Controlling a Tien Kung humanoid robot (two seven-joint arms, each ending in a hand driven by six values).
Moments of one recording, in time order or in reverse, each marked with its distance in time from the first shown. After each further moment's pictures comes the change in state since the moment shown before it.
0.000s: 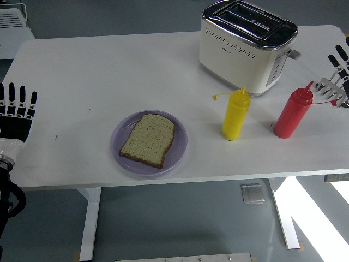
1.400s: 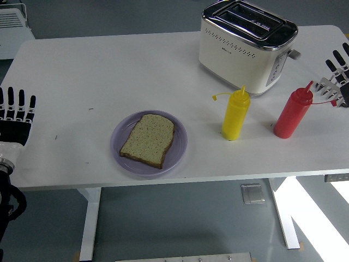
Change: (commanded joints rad) left arm 0.018 -0.010 -0.004 0.002 0.002 -0.001 -0.006; right arm 0.000 -0.003 -0.020 -0.032 0.023 0.009 0.007
